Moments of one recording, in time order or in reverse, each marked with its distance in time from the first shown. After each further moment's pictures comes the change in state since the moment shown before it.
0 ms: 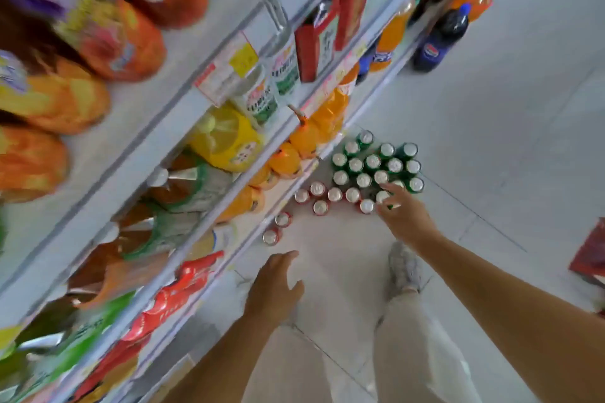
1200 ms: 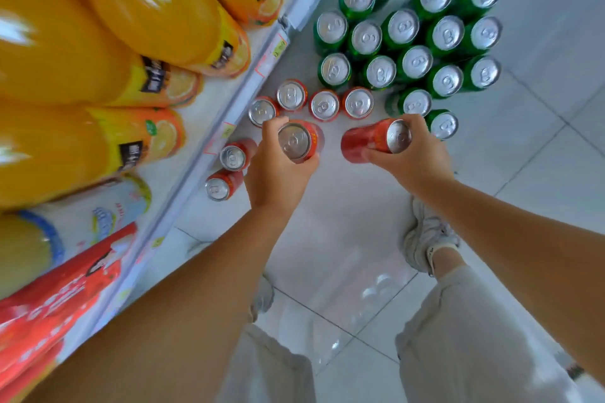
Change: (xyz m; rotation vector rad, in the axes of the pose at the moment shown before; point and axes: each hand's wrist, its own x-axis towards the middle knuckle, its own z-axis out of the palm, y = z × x) left_hand 0.288 -0.040 0.167 -0.235 0.376 -0.062; right_hand 0.218 0.199 0.163 -0.126 0.042 0.138
